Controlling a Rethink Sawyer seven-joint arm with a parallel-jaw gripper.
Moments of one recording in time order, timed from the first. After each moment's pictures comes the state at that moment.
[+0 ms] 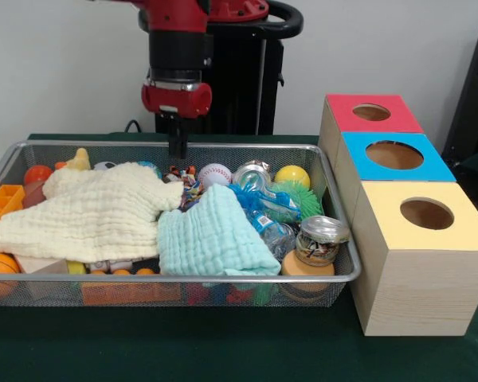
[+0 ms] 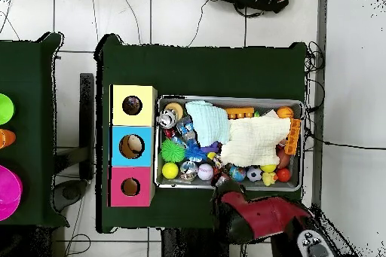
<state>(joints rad) -0.58 -0.71 0.08 2.05 -0.82 -0.05 2.65</state>
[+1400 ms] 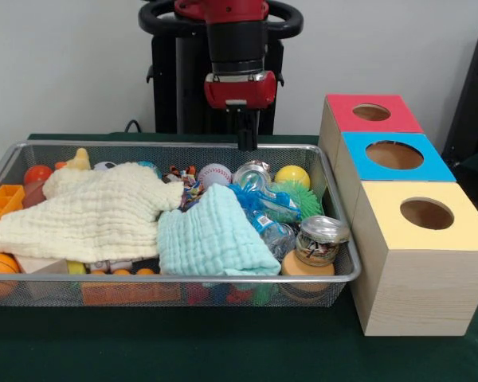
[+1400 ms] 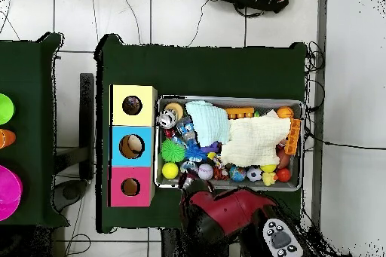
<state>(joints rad) -0.47 -0.72 0.18 2.11 -0.82 -0.08 2.65</state>
